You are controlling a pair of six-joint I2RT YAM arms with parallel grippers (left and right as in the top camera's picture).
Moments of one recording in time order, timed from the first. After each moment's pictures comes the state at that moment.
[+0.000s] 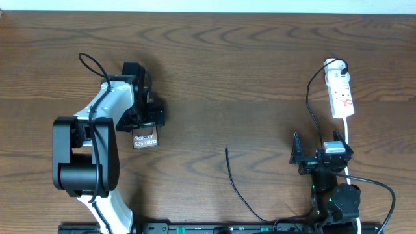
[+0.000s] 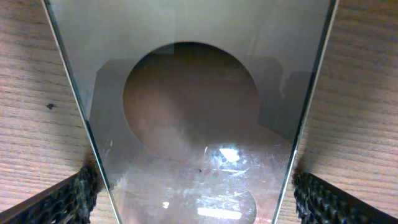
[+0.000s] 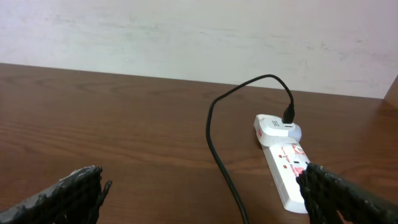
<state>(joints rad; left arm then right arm) -0.04 1.93 1.20 -0.87 0.03 -0.17 0.13 0.01 0.01 -0.06 0.09 -0.05</state>
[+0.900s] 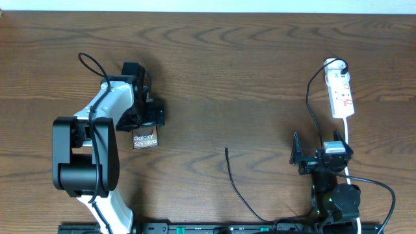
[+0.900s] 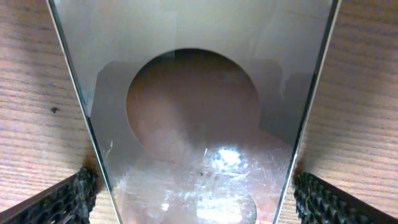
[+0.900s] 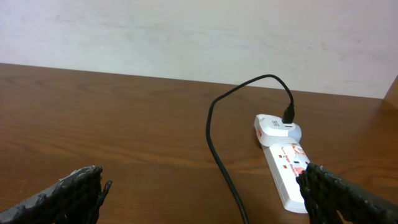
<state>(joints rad) -0.04 1.93 1.20 -0.86 0.03 -0.18 0.13 0.01 0.01 -0.07 0.09 -0.05</state>
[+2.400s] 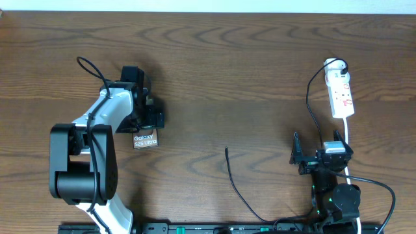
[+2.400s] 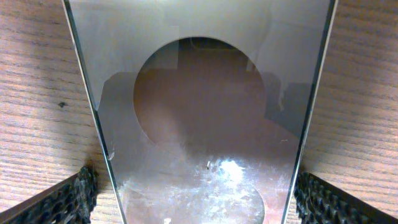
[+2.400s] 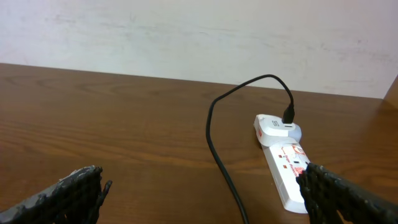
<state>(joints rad) -0.04 1.88 1.11 -0.78 0.02 -0.17 0.13 0.01 0.01 -0.07 0.09 -0.05</state>
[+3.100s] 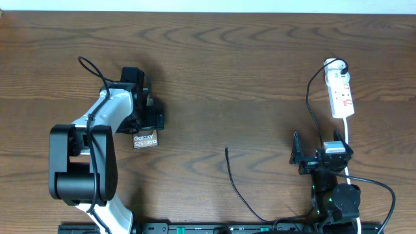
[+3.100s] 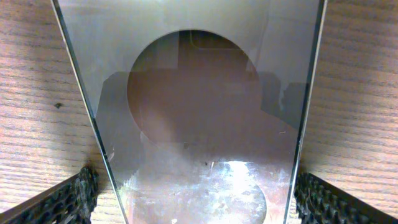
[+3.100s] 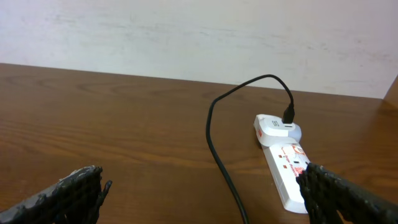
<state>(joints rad) -0.04 1.87 1.11 -0.78 0.02 -0.12 0.13 0.01 0.01 -0.07 0.09 -0.05</state>
